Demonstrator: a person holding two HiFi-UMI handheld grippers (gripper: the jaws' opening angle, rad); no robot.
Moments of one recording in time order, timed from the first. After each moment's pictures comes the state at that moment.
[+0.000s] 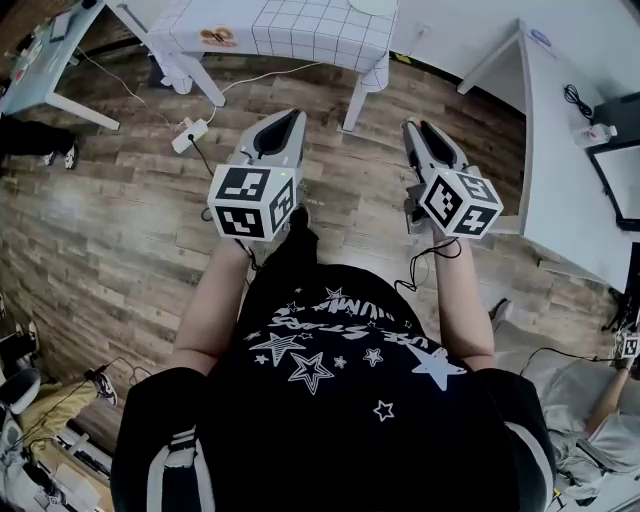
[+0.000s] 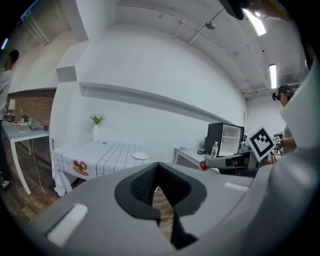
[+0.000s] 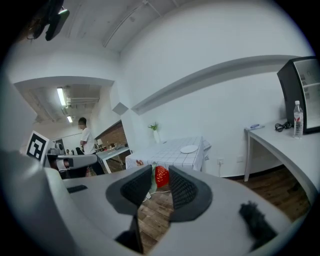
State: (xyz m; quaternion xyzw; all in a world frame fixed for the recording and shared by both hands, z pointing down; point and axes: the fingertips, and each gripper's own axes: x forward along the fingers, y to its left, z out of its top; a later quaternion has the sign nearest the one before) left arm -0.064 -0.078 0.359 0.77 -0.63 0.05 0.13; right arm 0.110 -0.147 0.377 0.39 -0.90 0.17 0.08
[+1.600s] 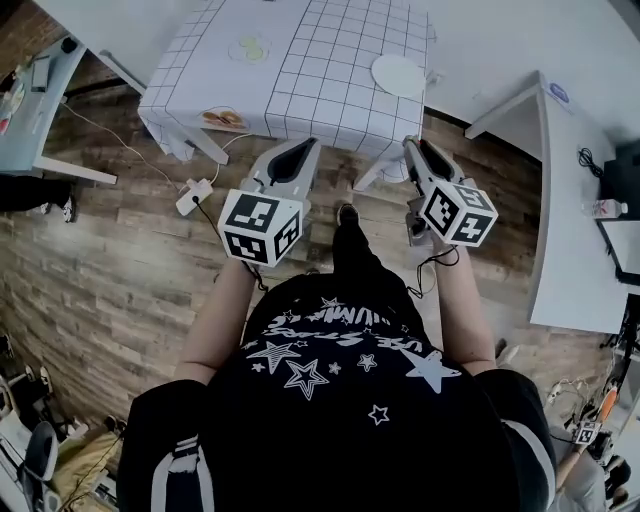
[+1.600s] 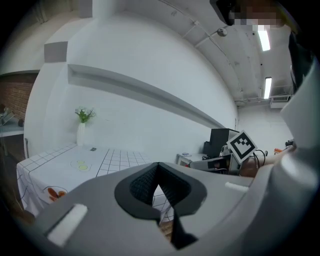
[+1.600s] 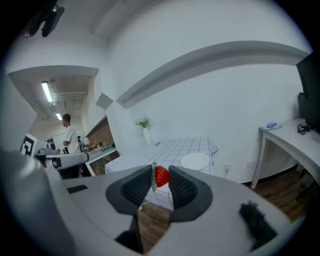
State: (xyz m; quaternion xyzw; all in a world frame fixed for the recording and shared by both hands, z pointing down) left arm -0.191 -0.298 0.365 0.81 -0.56 0.03 0.14; right arm -0.032 -0.378 0.395 0.41 -0.88 0.18 0.12
